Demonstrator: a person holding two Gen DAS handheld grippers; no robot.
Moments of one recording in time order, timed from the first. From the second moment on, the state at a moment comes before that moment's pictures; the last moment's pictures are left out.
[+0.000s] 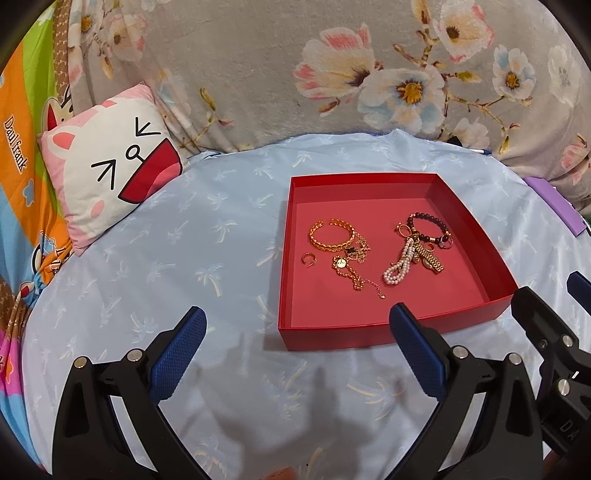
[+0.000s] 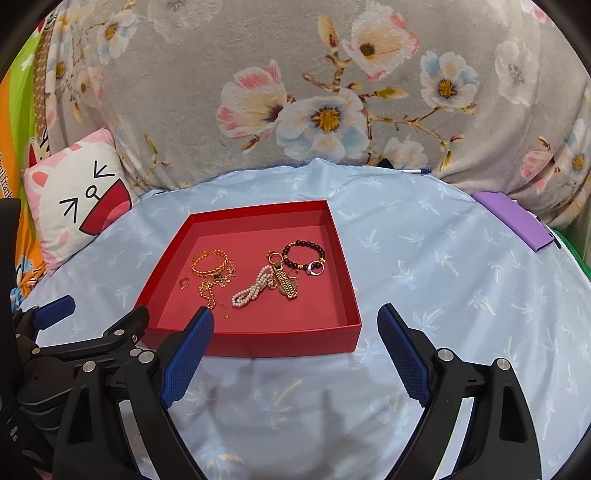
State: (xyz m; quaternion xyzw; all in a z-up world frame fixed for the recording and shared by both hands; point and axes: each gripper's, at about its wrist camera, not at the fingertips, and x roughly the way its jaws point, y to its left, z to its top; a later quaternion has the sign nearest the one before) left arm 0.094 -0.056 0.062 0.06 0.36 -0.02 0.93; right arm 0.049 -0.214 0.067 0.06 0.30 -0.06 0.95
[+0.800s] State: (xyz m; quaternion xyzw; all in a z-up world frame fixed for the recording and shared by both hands) left arm 0.095 -0.055 0.063 0.06 0.36 -0.02 0.93; right arm 0.049 -0.214 0.067 0.06 0.30 -0.06 0.95
